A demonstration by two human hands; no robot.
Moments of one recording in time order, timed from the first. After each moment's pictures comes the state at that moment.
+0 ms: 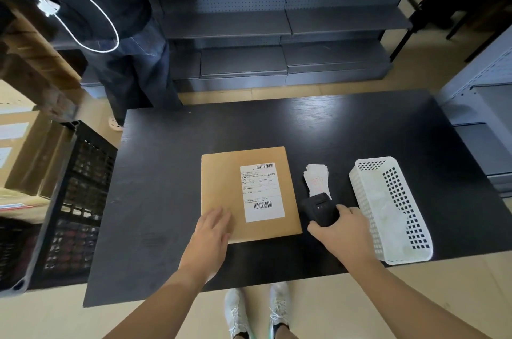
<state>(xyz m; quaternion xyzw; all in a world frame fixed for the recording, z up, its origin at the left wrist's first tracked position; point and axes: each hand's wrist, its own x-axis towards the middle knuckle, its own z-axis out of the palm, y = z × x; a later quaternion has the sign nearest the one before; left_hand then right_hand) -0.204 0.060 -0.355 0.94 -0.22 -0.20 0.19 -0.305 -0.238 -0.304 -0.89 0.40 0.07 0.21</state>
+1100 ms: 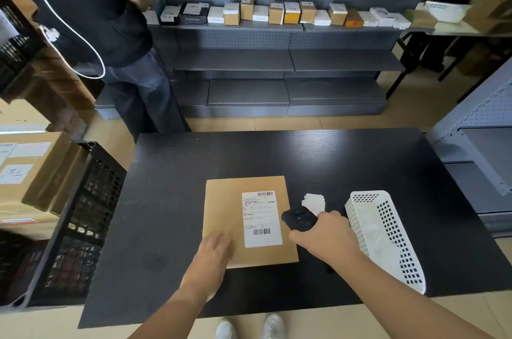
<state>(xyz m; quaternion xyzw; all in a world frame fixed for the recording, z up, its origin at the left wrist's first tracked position) -0.197 0.053 -0.351 0.94 -0.22 -0.21 0.15 -0.249 -0.223 -0.226 -0.91 0.33 0.15 0.19</state>
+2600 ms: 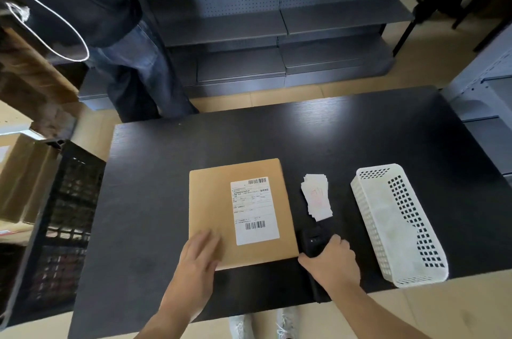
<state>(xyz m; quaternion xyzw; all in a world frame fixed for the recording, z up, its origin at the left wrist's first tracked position) -0.209 0.067 -0.375 0.94 -0.23 -0.12 0.23 -0.301 -0.234 -0.368 -0.85 0.44 0.20 0.20</state>
